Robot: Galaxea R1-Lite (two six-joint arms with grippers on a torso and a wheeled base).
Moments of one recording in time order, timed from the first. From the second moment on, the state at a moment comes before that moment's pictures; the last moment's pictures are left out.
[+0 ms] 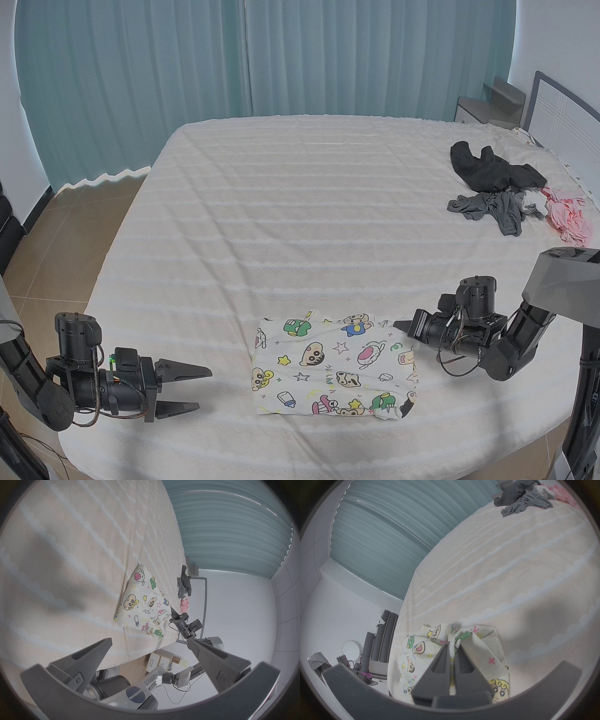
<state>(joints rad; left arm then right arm) -0.08 1.83 -0.18 -0.98 -0.89 -0.91 0.30 2.24 -0.68 -1.08 0.28 0.65</state>
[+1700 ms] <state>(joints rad) -0.08 1.83 -0.18 -0.98 -0.89 -0.91 0.42 2.13 -0.35 -1.21 0.28 0.73</state>
